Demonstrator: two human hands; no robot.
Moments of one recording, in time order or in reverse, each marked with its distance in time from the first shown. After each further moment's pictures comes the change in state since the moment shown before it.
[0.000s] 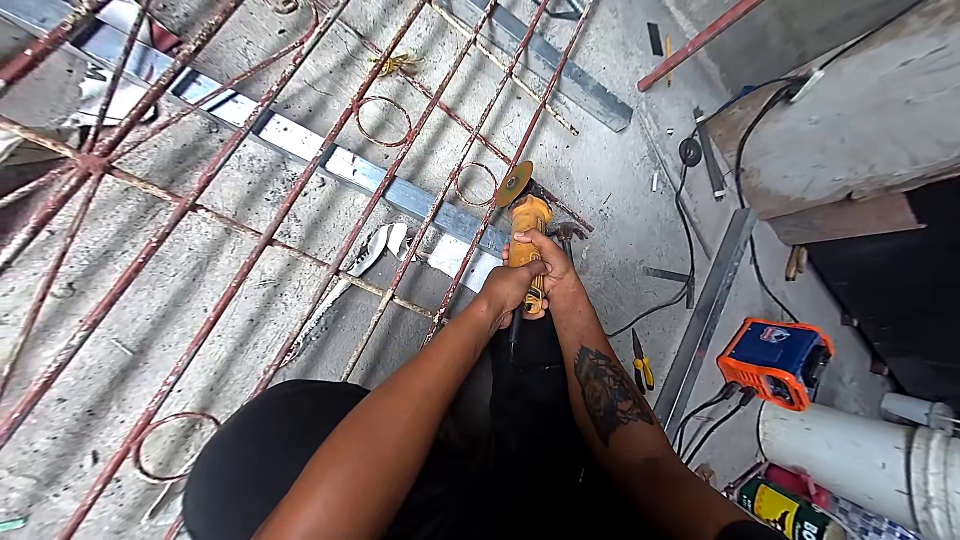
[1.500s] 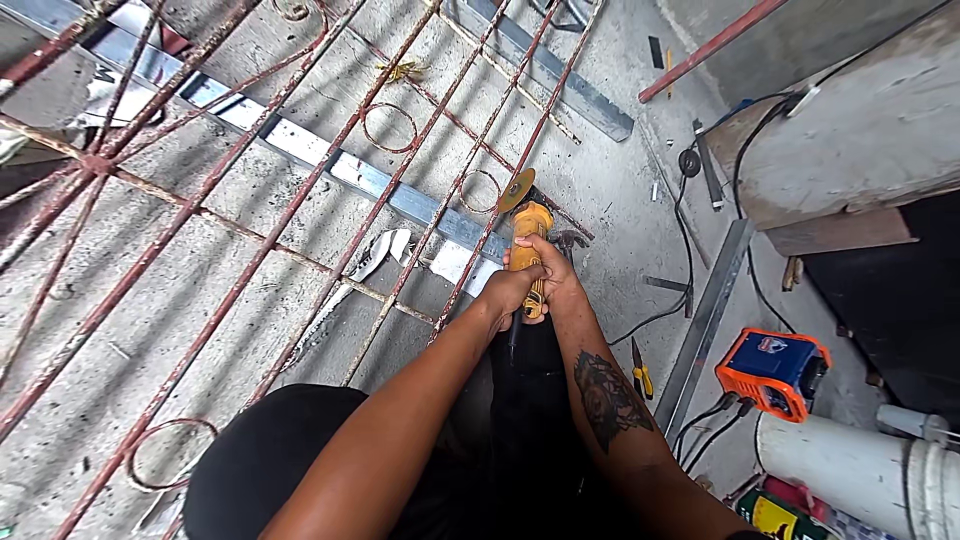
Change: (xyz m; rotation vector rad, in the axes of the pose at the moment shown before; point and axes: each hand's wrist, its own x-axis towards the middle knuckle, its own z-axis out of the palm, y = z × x) left_hand 0.002 0.008 -0.006 -0.011 -0.005 -0.017; right_hand 0.011 -0.004 0.004 0.000 0.030 0.036
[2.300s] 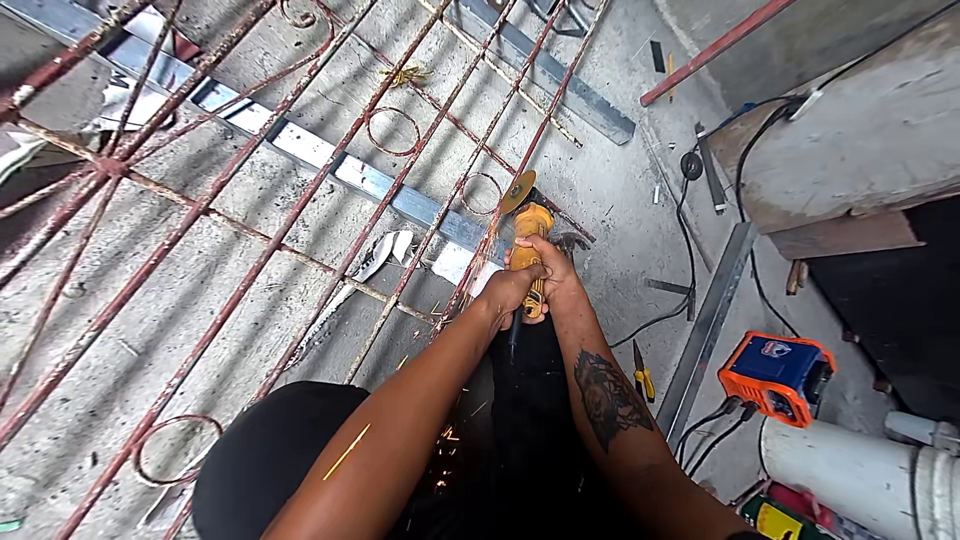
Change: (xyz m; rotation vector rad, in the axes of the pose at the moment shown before) left_hand 0.000 0.001 0.000 -0.010 -0.008 0.003; right_hand -0.001 -0.003 0.003 -0.004 0.000 -0.025
